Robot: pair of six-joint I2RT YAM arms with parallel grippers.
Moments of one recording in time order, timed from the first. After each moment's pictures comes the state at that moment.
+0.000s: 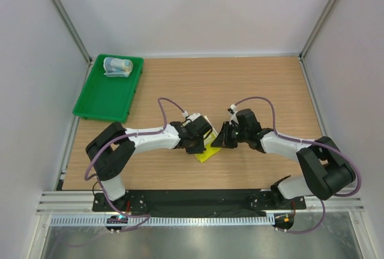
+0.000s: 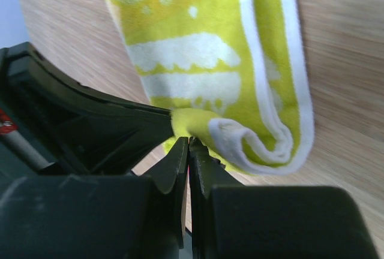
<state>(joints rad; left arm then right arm) -0.97 1.75 1.06 -0.43 -0.13 -0.97 0.50 1.40 0.53 0.07 -0.47 0.72</state>
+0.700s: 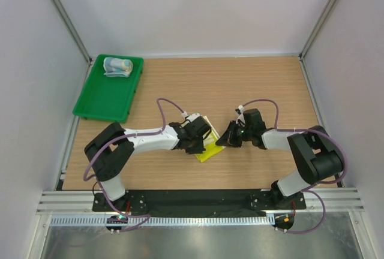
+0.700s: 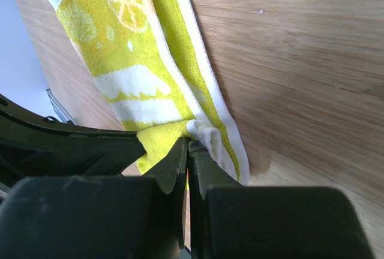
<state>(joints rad) -0.97 1.74 1.04 -0.40 -0.13 -0.97 0.35 1.53 0.50 0.19 -0.56 0.76</state>
